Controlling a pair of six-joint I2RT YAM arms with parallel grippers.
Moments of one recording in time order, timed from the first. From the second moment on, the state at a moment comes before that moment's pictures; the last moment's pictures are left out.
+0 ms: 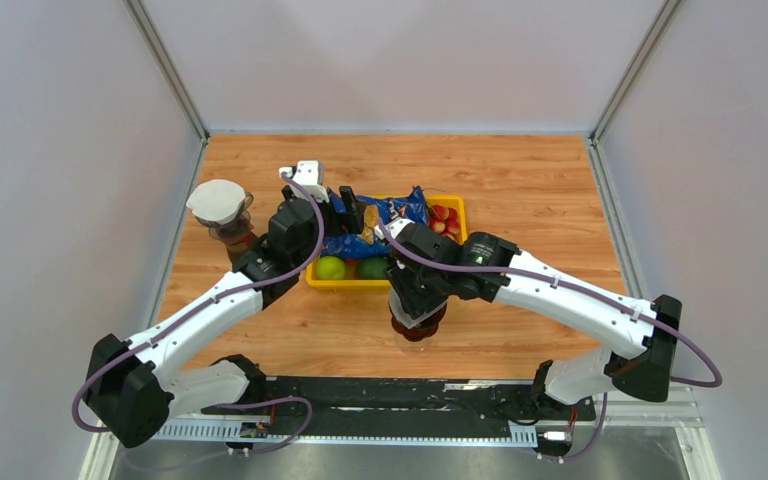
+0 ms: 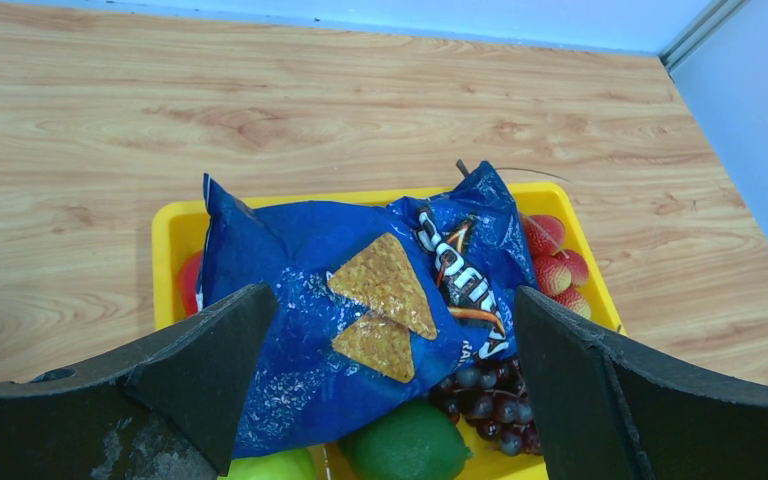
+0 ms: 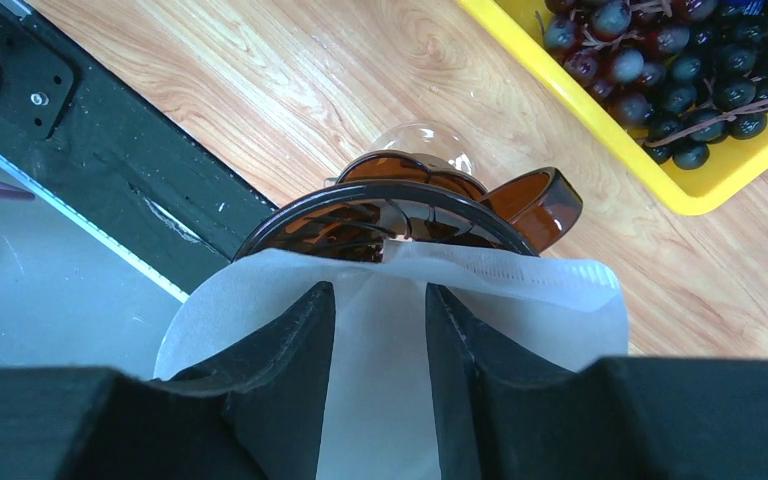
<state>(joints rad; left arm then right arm) -0.65 1.11 0.81 0.10 -0.32 -0.37 1.11 1.40 1.41 -1.06 0.10 0.41</state>
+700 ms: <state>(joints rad) -0.65 1.10 0.81 0.10 -0.32 -0.37 1.11 1.32 1.52 -1.07 0.13 0.41</state>
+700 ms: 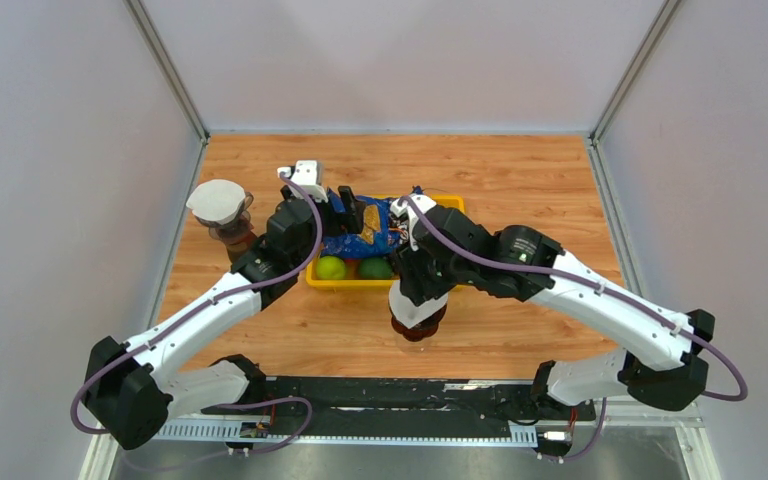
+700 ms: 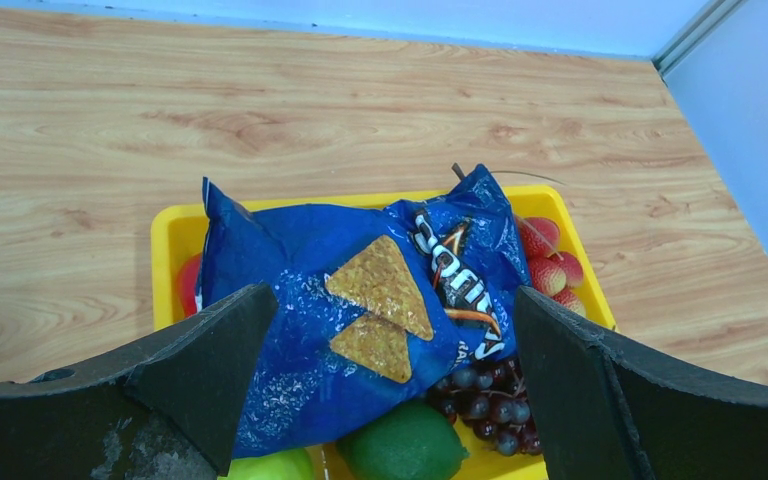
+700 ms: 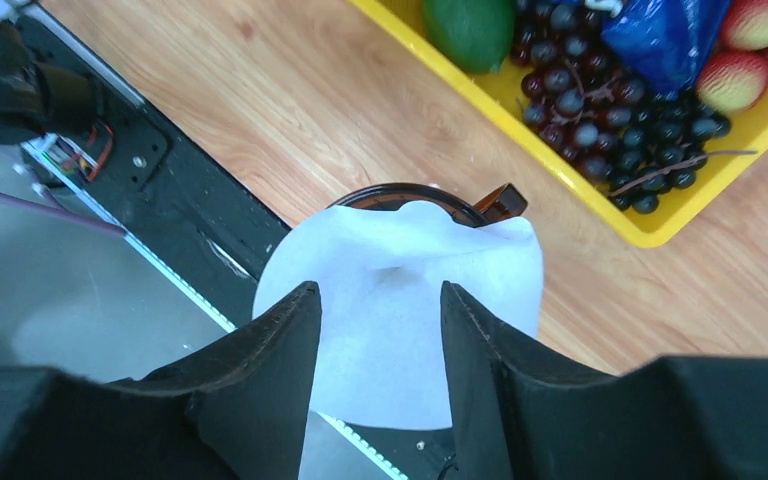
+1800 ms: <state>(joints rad) -0.63 1.06 0.81 0.03 -0.30 -0.38 0.20 1.04 0.94 -0.51 0.45 0.44</state>
